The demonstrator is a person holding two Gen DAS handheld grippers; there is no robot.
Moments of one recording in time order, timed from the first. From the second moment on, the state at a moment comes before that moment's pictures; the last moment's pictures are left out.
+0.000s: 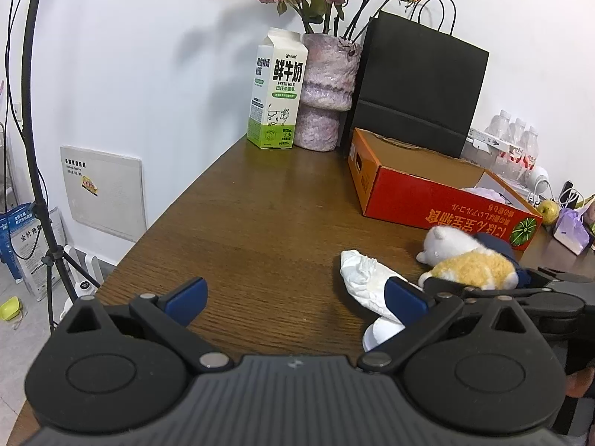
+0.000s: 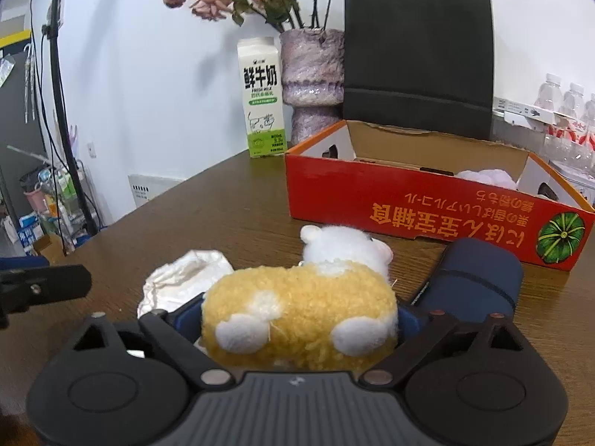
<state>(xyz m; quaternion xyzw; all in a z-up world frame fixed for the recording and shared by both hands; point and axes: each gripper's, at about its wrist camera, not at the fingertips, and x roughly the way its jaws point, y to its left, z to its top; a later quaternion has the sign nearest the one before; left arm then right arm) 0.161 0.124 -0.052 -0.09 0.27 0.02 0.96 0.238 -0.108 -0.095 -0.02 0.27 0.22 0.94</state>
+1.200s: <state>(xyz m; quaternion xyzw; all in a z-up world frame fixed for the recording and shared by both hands) 0.185 0.050 -0.081 -0.02 0.34 -0.01 0.94 0.195 -0.195 -0.072 -0.04 0.15 0.13 0.98</state>
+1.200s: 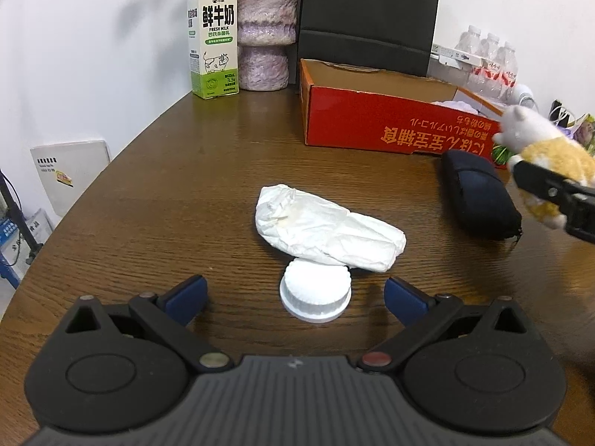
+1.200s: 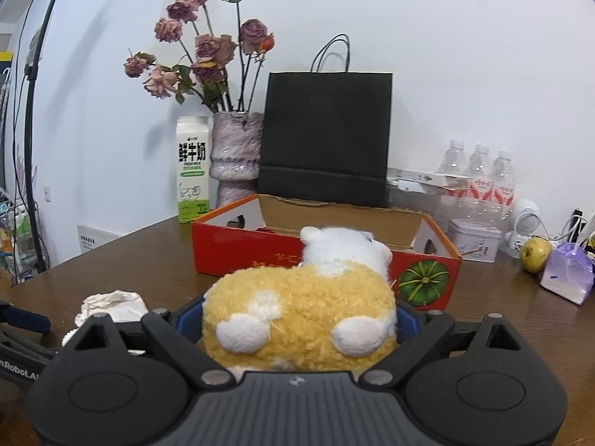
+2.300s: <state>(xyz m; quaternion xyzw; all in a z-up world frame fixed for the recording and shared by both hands) 0.156 0.031 -0.050 -0.04 0.27 0.00 0.96 0.180 -0.205 -0.065 -0.04 0.13 0.13 0.98</state>
